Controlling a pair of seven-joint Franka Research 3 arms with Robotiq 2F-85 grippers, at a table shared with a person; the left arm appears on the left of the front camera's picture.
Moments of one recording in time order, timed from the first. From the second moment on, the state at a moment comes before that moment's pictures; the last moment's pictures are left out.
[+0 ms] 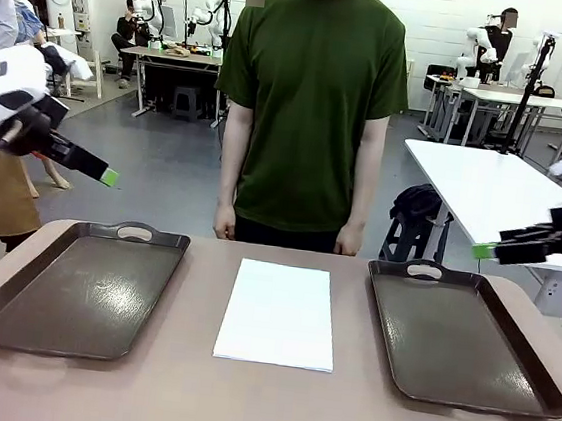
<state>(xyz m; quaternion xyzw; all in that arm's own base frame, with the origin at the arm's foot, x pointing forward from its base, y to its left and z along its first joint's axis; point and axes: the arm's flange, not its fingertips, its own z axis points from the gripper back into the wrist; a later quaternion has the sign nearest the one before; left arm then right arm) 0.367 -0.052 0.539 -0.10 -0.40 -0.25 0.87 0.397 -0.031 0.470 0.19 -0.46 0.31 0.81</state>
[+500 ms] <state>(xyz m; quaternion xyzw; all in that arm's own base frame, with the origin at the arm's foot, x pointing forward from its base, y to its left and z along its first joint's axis) 0.371 0.005 0.497 -0.16 -0.33 -0.28 0.89 0.383 -0.052 0.481 0.22 -0.50 0.33 0.77</state>
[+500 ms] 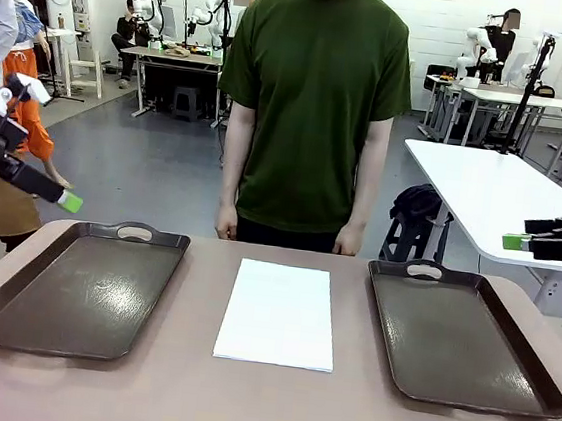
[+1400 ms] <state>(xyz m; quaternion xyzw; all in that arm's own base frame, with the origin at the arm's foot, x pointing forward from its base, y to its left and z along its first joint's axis) 0.372 0.030 0.486 -0.18 -0.33 -0.26 0.89 0.377 -0.020 0.475 0.20 -0.44 0.41 0.78</state>
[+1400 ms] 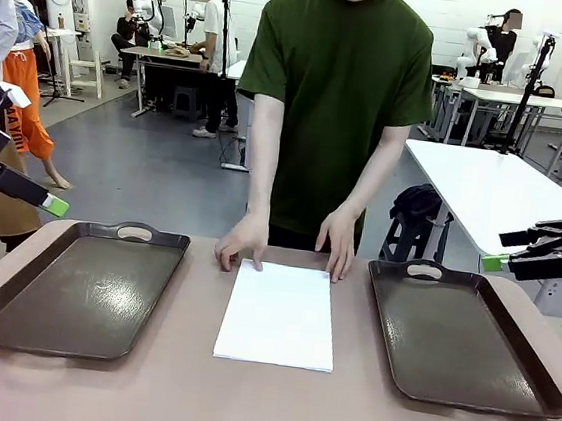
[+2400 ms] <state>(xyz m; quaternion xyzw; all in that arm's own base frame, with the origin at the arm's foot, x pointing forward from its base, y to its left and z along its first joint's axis) 0.371 0.026 0.489 -0.18 -0.34 -0.27 0.89 0.375 -0.019 0.480 0.19 -0.44 0.40 0.78</state>
